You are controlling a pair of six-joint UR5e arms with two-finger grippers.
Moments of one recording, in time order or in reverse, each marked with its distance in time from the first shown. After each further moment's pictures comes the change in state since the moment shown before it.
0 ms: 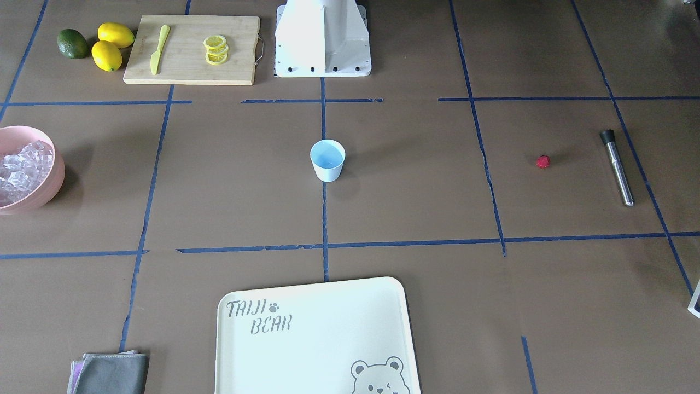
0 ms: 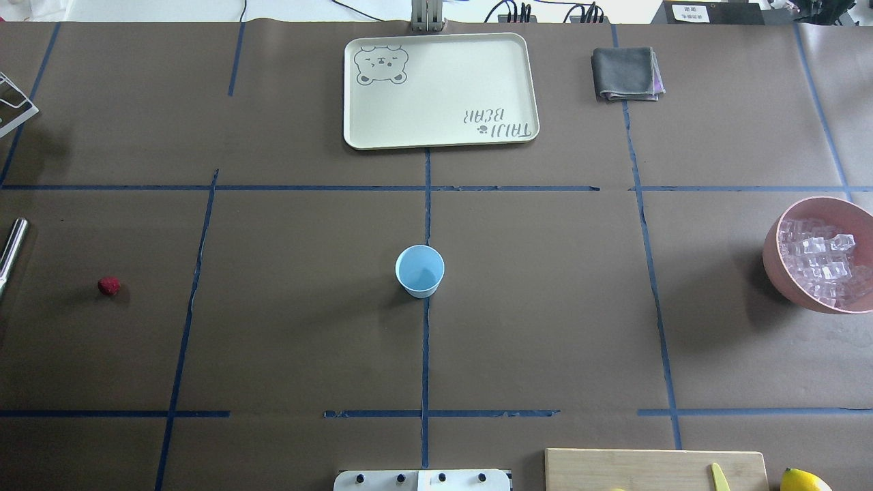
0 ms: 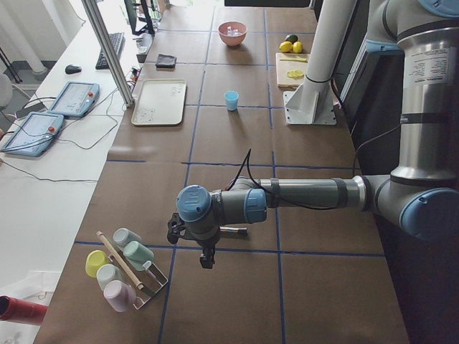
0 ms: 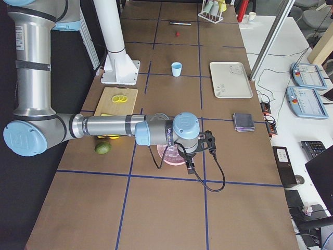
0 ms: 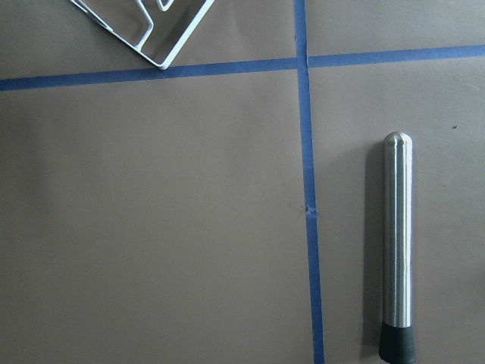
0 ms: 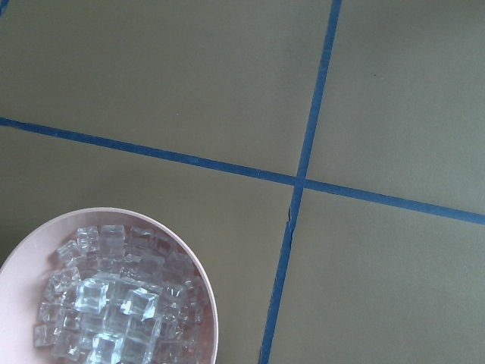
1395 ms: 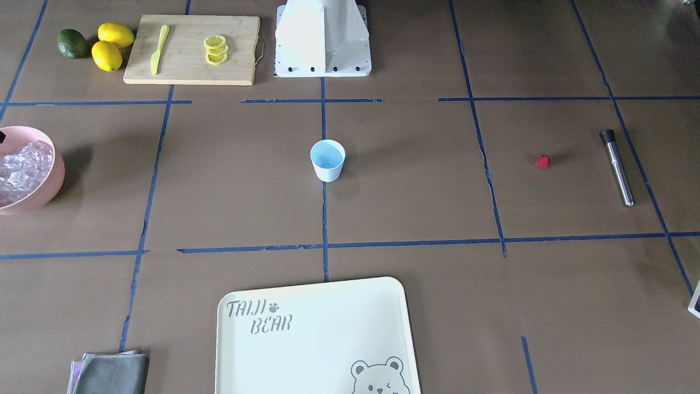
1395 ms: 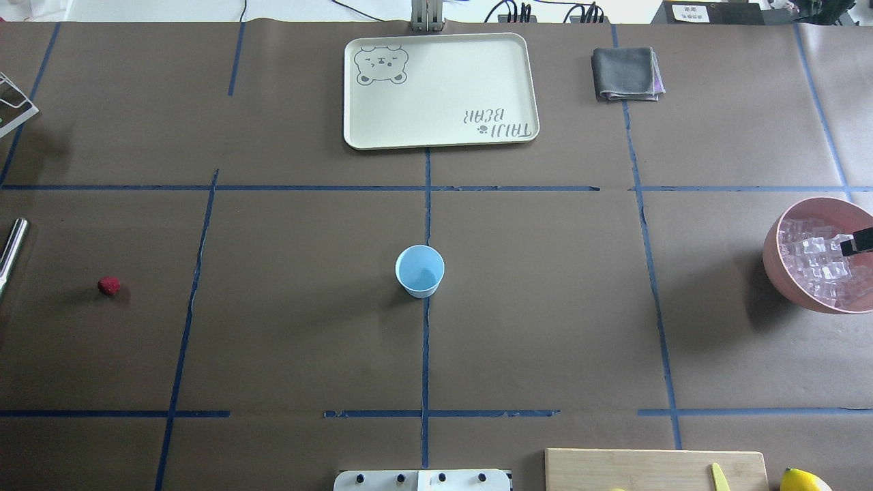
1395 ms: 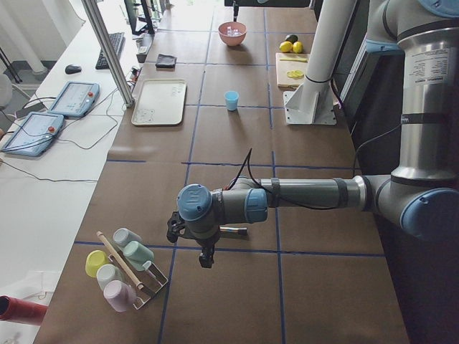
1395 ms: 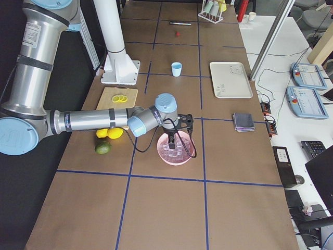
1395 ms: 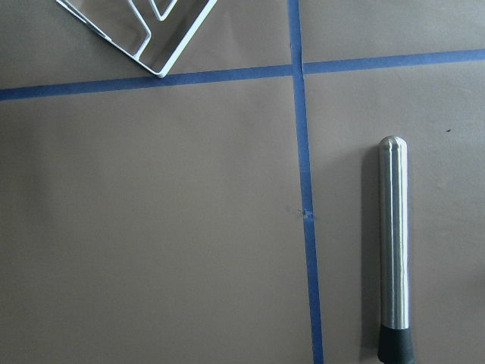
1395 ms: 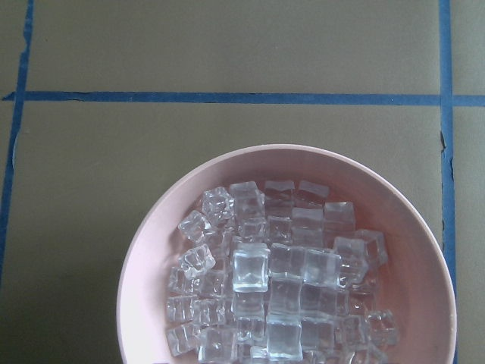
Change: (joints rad) left arm -0.003 0.002 -0.005 -0.010 0.000 0.002; right arm -0.441 -0.203 0.160 0.431 -0.179 0.748
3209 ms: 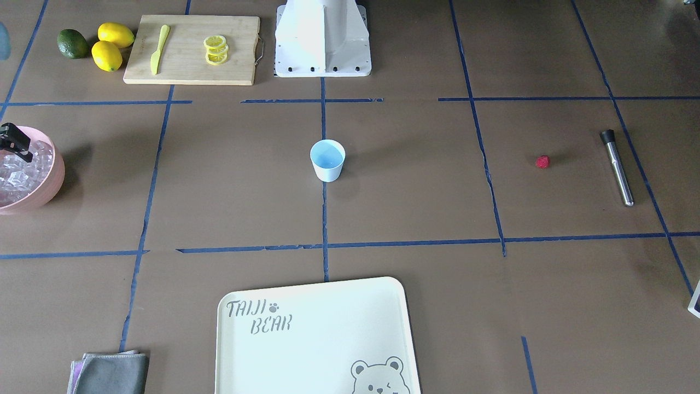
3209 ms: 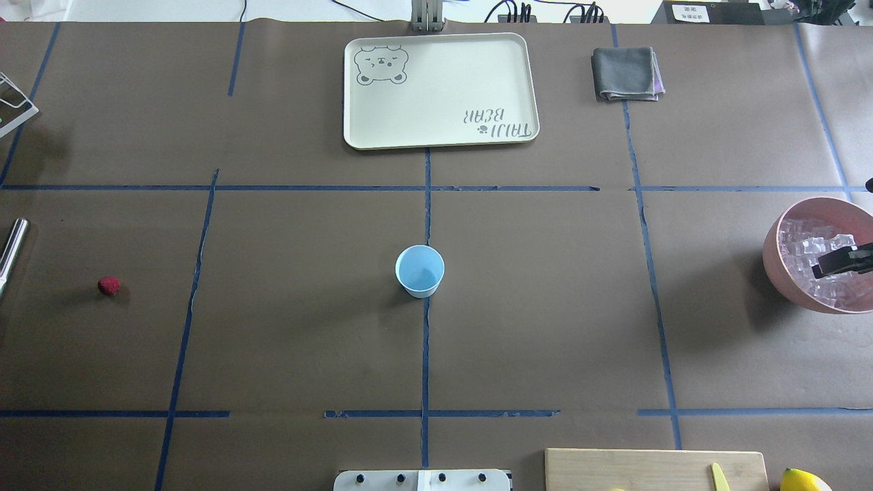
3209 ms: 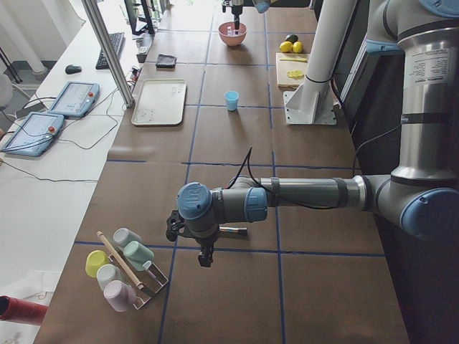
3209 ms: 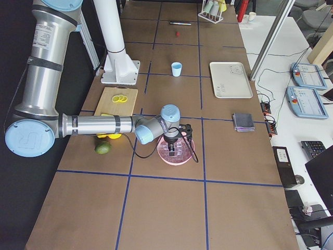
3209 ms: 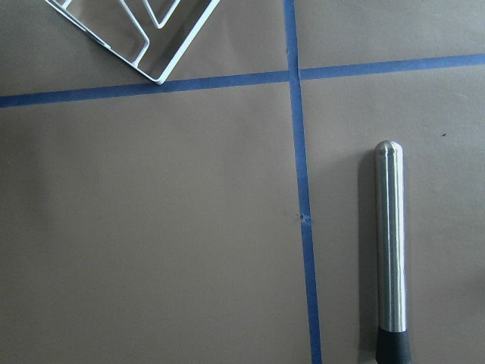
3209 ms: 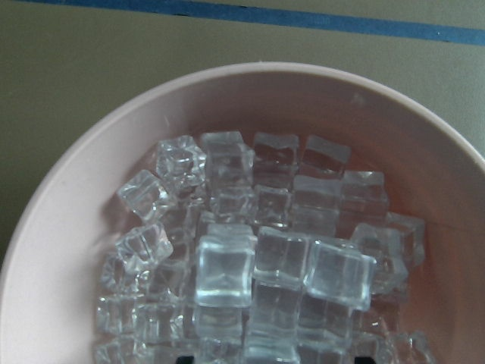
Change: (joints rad) left arm -0.003 -0.002 -0.004 -0.002 0.000 0.000; right arm -0.088 0.045 -0.131 0.027 -0.032 -0.045
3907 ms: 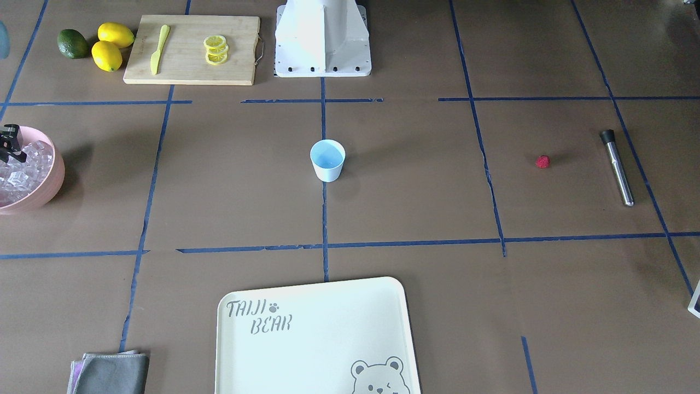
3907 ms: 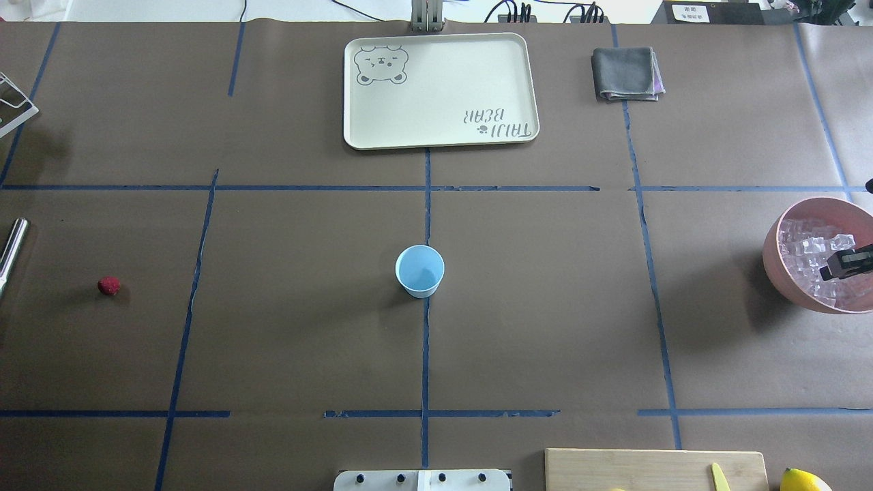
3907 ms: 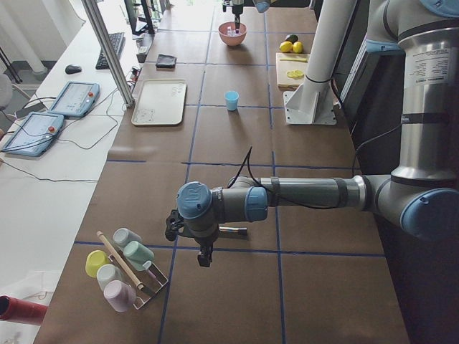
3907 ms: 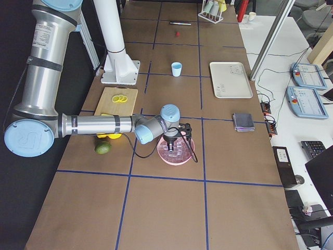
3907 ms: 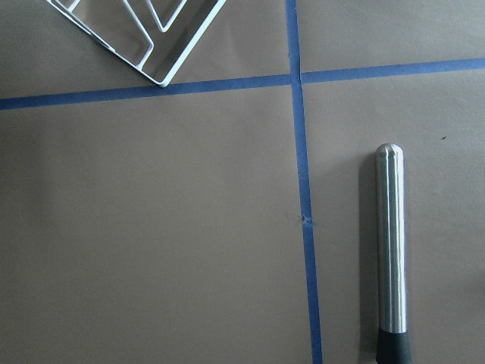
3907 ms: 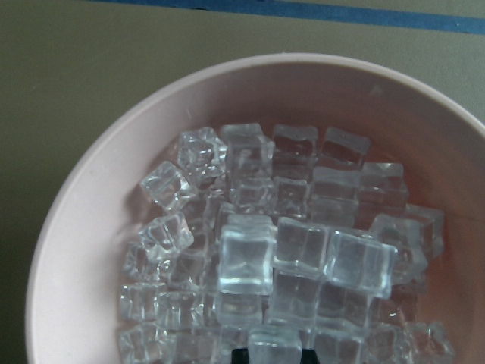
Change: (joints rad) left arm -0.008 -0.003 -0.004 0.000 0.000 -0.001; right arm 0.005 -0.004 0.012 0.000 0.030 -0.001
